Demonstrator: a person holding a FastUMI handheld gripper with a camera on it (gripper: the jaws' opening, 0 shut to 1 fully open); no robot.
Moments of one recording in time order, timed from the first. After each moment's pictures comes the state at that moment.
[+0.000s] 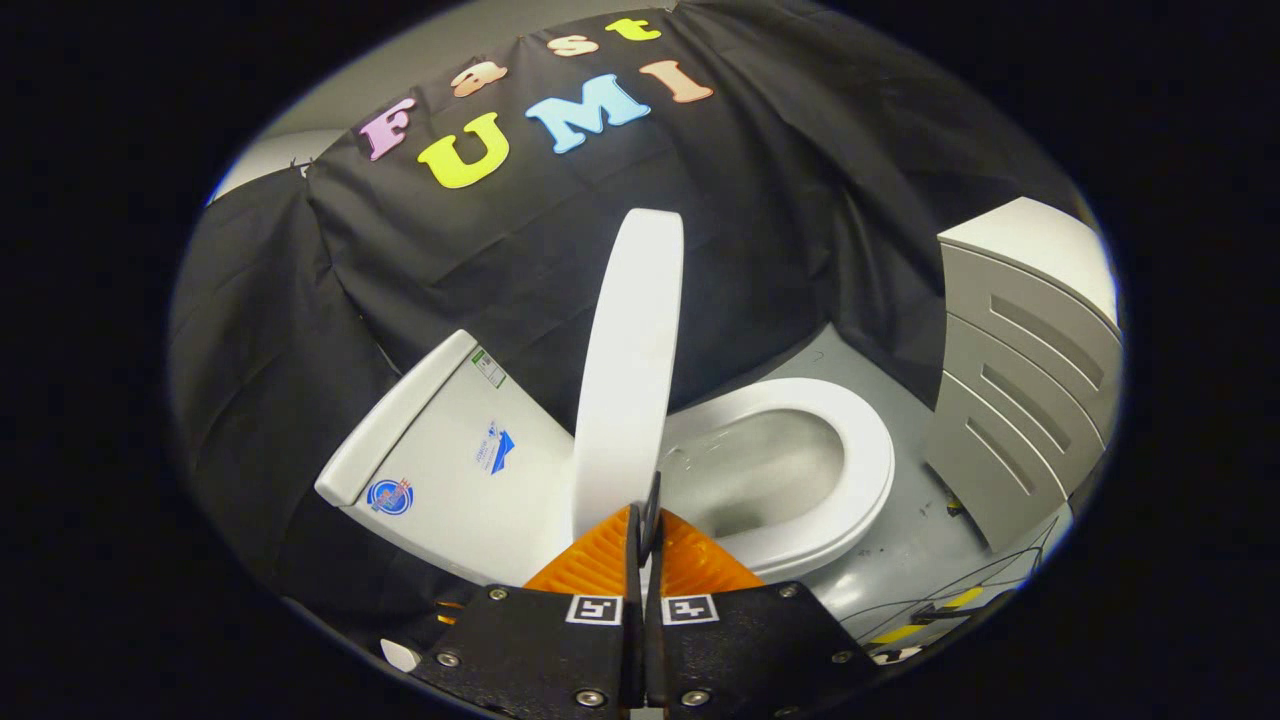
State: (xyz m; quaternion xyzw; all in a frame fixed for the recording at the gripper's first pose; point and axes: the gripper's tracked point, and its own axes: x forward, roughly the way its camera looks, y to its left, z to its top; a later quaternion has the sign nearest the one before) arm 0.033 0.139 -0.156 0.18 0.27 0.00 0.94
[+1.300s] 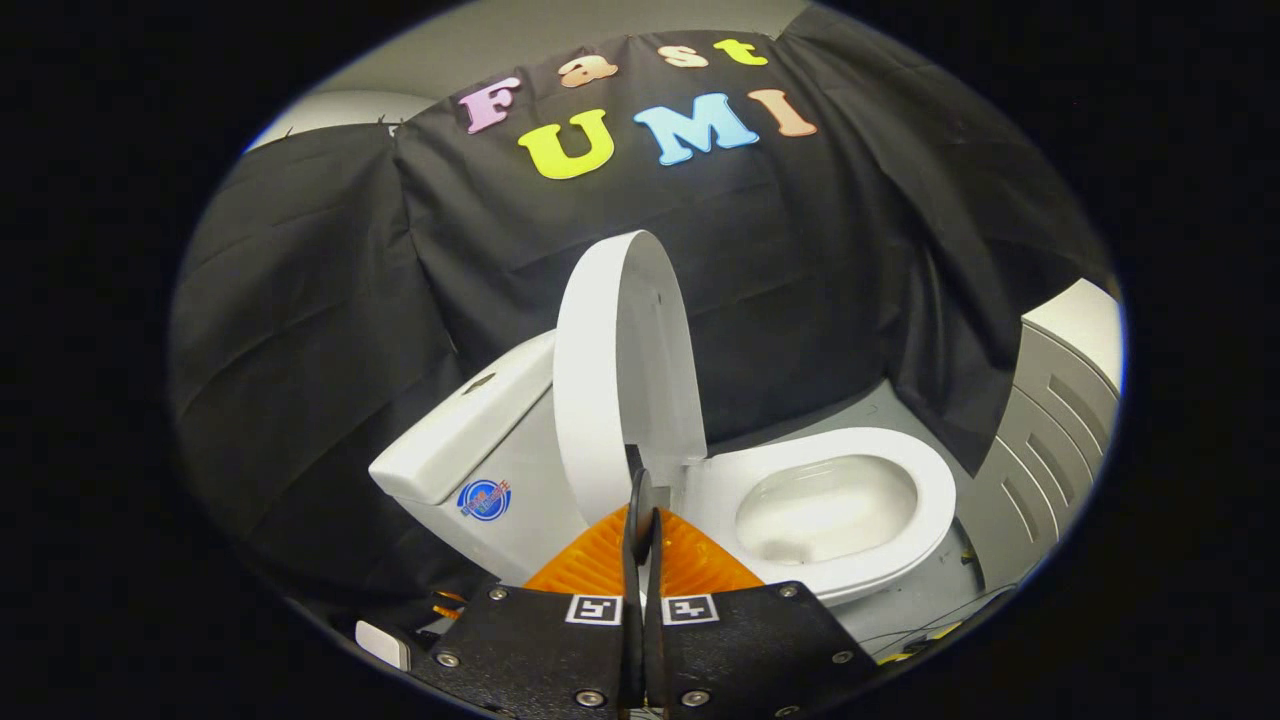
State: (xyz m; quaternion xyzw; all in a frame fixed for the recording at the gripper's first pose) arm 0.049 0.257 -0.117 0.10 0.23 0.07 0.97
